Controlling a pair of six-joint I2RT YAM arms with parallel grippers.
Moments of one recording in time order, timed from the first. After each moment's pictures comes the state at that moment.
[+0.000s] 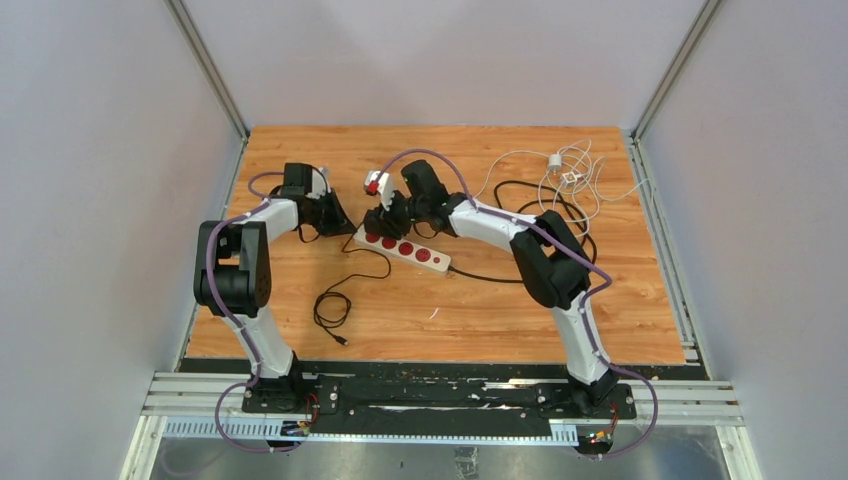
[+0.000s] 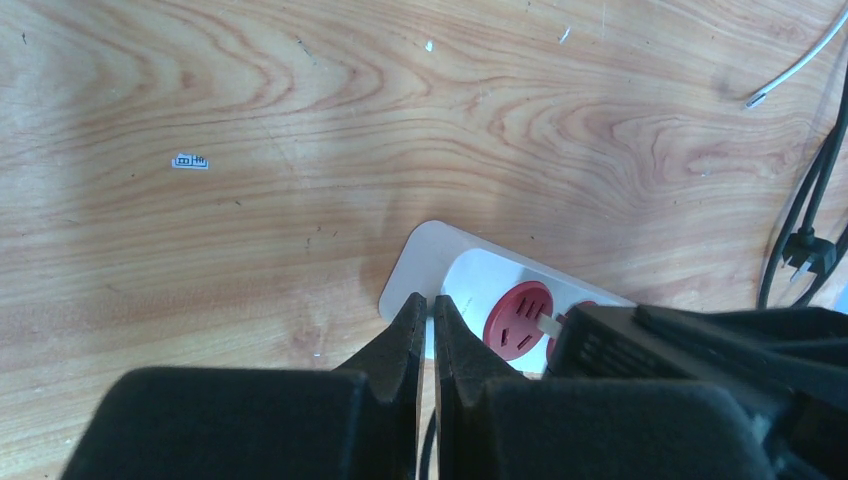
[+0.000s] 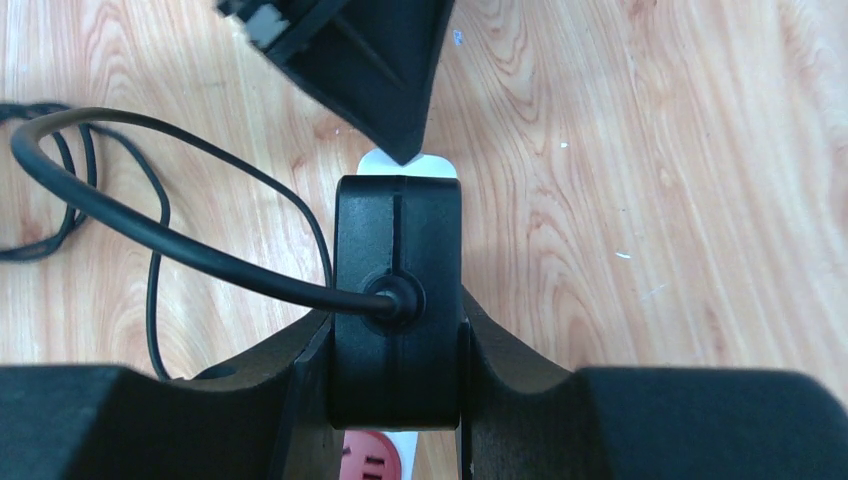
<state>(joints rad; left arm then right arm) -0.02 1.82 1.09 -0.28 0.43 -0.41 0.74 2.18 1.64 -0.03 -0.52 -0.30</state>
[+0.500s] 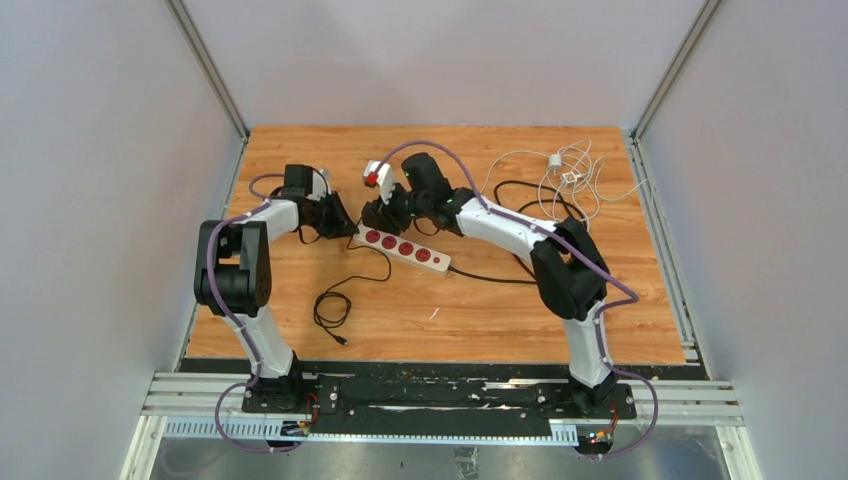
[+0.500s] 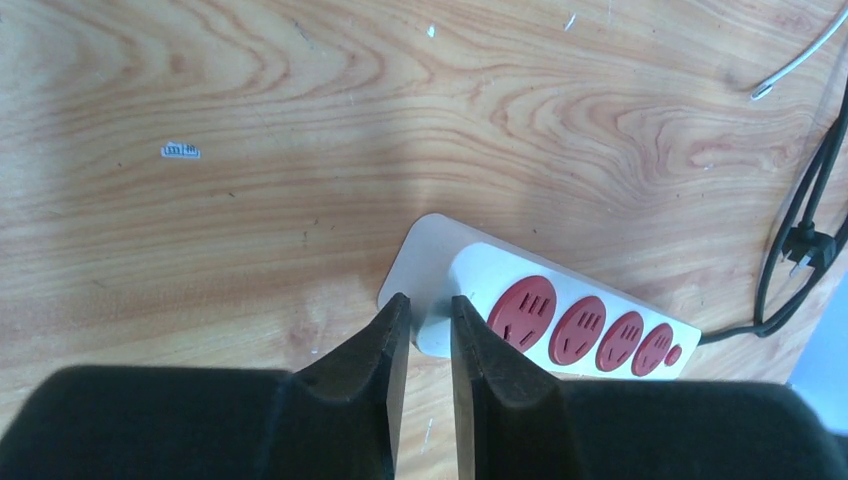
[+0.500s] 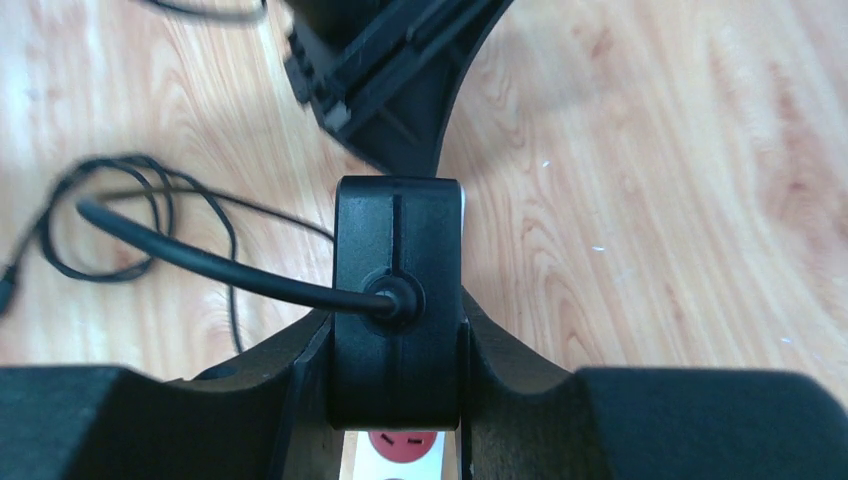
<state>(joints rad) -0.02 1.82 1.08 -0.27 0.44 -0.41 0.77 2.05 1.60 -0.09 -0.45 -0.32</state>
